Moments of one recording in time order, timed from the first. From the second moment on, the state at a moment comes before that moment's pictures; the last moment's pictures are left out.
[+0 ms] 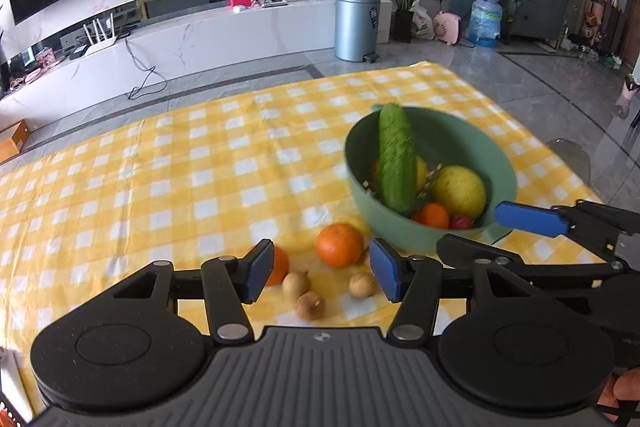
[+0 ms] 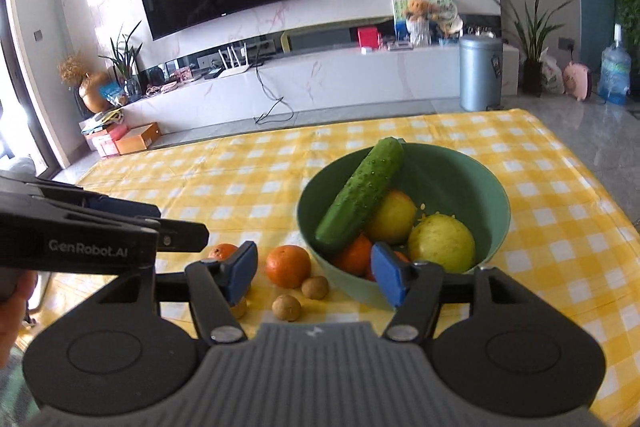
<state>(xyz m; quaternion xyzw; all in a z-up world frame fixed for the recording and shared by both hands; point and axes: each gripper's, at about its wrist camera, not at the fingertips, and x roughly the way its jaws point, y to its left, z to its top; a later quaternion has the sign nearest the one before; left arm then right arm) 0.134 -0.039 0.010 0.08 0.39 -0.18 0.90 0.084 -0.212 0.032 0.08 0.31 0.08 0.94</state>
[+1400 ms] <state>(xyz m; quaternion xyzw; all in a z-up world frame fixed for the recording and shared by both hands) 0.172 0.003 -0.086 -0.05 0.44 -0.19 0.88 0.137 -0.156 -0.044 0.02 0.42 0.10 0.90</state>
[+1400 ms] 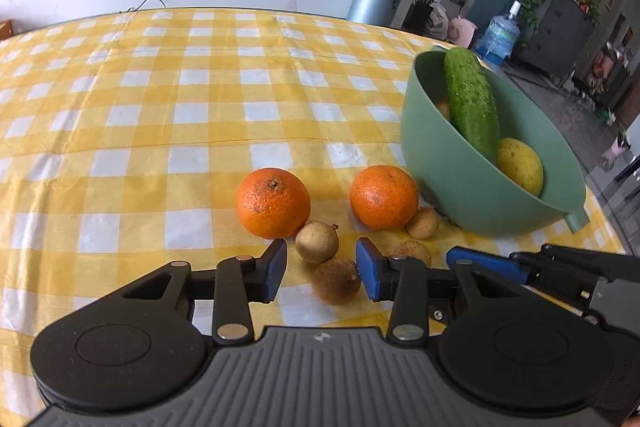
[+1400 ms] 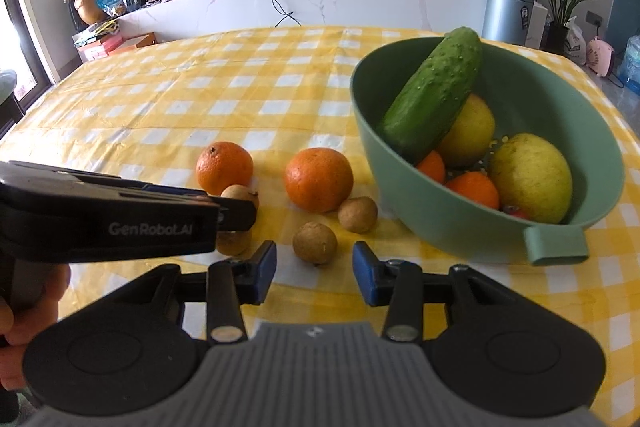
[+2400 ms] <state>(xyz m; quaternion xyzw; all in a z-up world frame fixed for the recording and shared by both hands) 0.169 -0.007 -0.088 -0.04 0.43 -0.21 0.88 0.145 -0.153 -0.053 0.03 0.44 0.09 0.89</state>
